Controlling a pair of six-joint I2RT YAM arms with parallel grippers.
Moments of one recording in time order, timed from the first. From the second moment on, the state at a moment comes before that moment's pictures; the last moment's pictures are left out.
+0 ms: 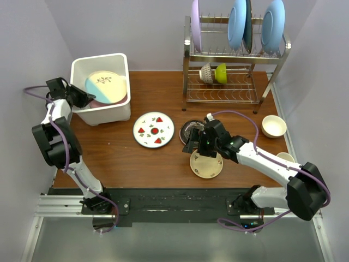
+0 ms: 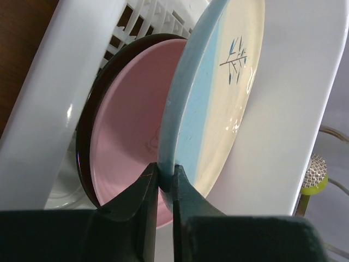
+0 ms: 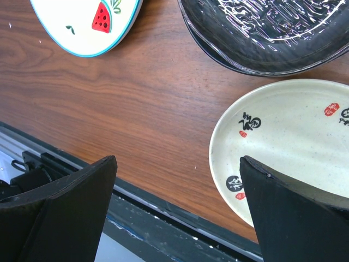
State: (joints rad) left arm 0.43 1.87 1.40 -0.24 0.46 -0.70; right arm 0.69 1.24 0.76 -0.34 -0.07 0.82
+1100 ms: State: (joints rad) left arm 0.40 1.82 1.46 -0.33 0.50 -0.62; right arm 0.69 1.25 0.76 -0.34 -0.10 0.82
